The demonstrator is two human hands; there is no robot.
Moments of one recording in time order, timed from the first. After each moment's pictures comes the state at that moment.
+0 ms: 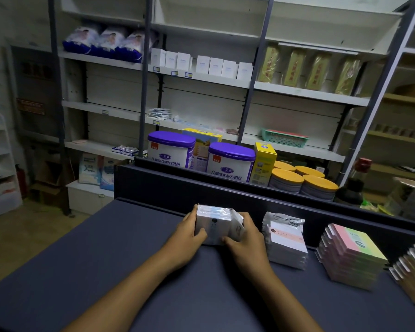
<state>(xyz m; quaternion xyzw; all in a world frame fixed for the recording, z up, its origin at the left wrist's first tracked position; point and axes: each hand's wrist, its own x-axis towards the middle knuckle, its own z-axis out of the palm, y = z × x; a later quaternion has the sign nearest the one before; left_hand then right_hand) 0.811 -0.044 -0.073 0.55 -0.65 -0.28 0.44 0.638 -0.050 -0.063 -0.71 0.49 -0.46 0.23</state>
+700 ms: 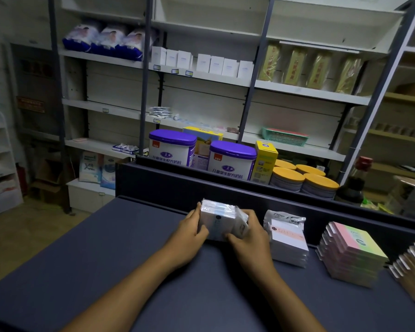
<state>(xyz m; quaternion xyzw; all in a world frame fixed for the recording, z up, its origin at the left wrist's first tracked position) 0.809 -0.043 -0.070 0.55 -0.67 -0.25 0.43 0.637 -0.048 -0.063 -0.69 0.50 -0.48 0.20</state>
